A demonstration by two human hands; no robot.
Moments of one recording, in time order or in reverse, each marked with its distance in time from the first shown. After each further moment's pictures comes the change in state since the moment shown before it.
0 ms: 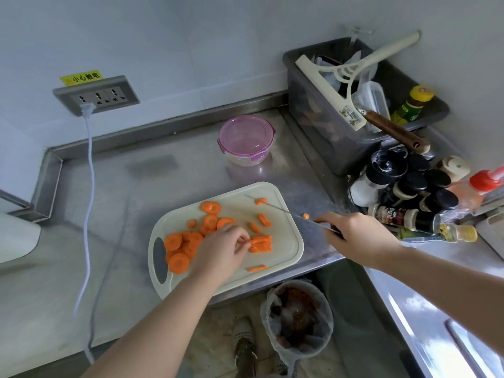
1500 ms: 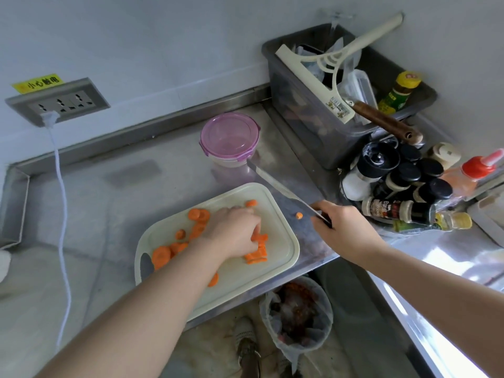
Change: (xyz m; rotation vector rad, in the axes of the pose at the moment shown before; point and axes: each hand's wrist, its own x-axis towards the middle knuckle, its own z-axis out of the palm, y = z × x) left_hand 0.069 0.035 -0.023 0.373 -0.325 0.279; right_hand 0.015 -0.017 0.009 0.351 0.138 0.292
